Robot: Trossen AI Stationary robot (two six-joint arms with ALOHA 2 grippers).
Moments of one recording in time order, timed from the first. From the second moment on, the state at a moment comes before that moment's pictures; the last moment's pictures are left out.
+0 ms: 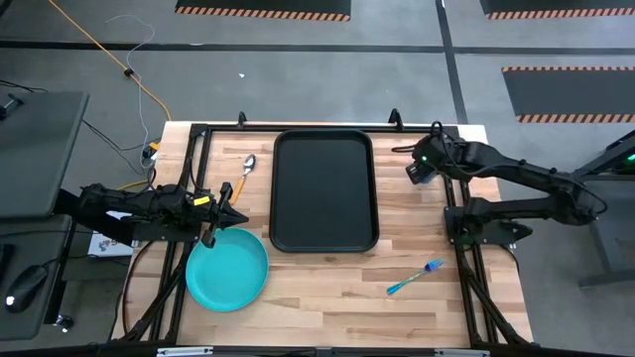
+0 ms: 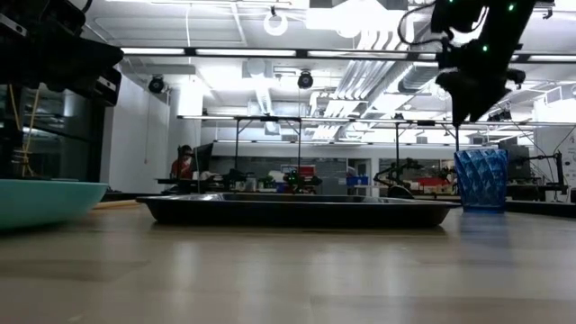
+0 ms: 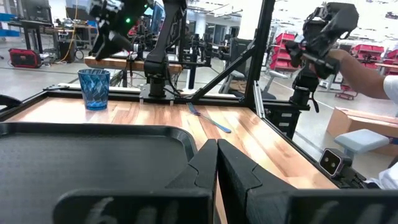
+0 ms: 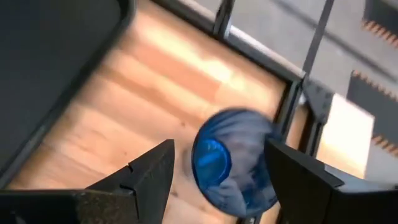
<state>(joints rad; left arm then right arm) -0.14 0.01 0.01 0.02 0.03 -0.10 -0.44 0.97 0.85 -1.05 0.52 0.49</state>
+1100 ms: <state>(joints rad) -0.14 0.01 0.01 0.02 0.03 -0.10 -0.64 0.98 0.65 -0.86 0.28 0.38</state>
